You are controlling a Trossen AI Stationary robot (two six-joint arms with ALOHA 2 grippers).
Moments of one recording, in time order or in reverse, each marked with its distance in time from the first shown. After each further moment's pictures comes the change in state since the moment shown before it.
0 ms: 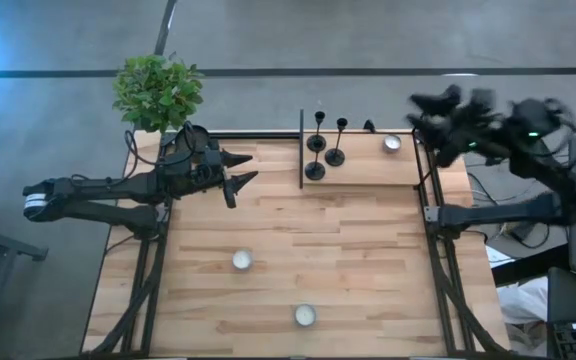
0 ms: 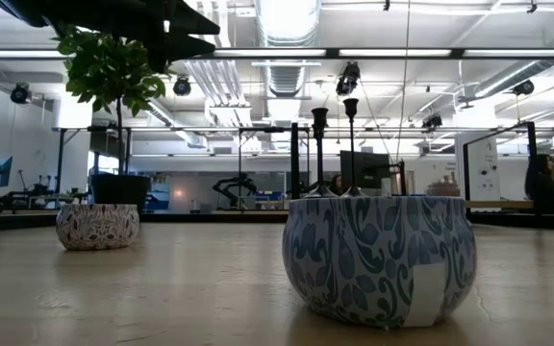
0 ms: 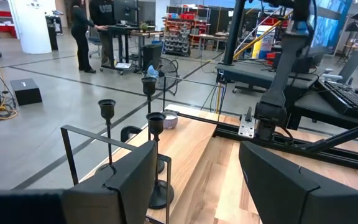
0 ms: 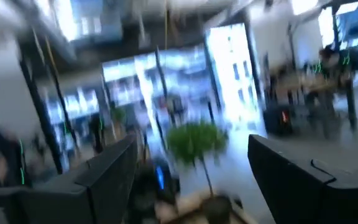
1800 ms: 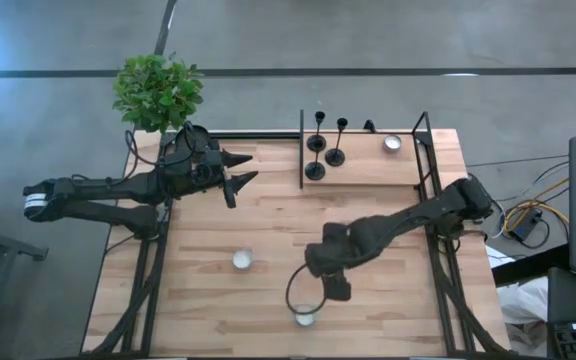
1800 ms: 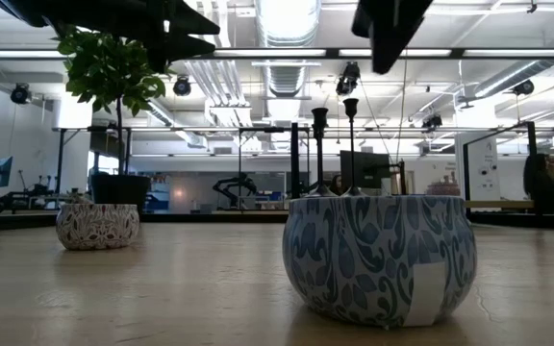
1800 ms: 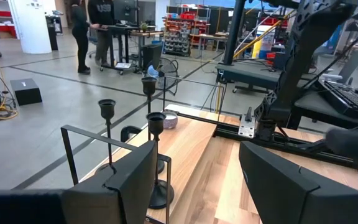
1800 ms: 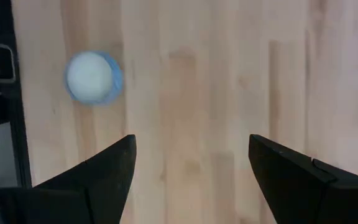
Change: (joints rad) left arm 0.000 0.000 0.000 0.000 0.000 0.000; right arm 0.582 0.993 0.337 -0.813 -0.096 0.191
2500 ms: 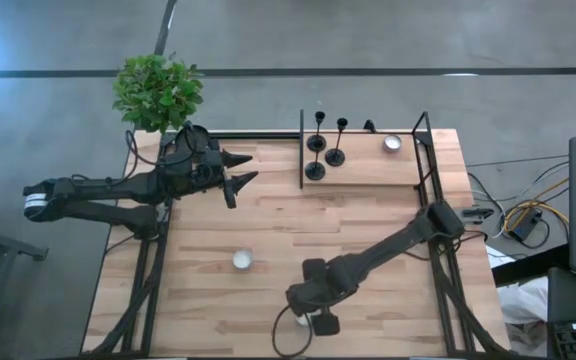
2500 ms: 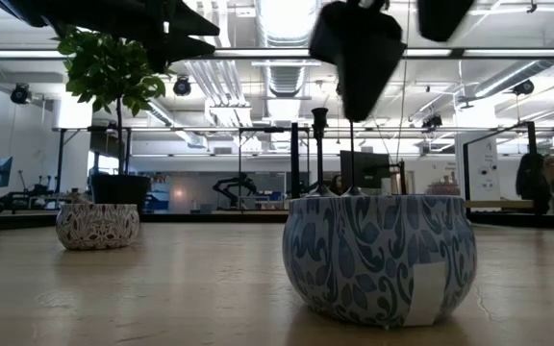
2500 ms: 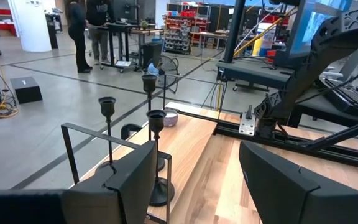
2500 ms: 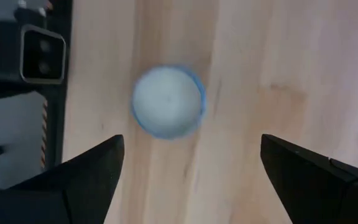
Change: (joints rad) left arm 0.000 0.000 0.000 -0.009 0.000 0.000; right arm 0.106 0.274 0.153 0.121 -0.090 -0.056
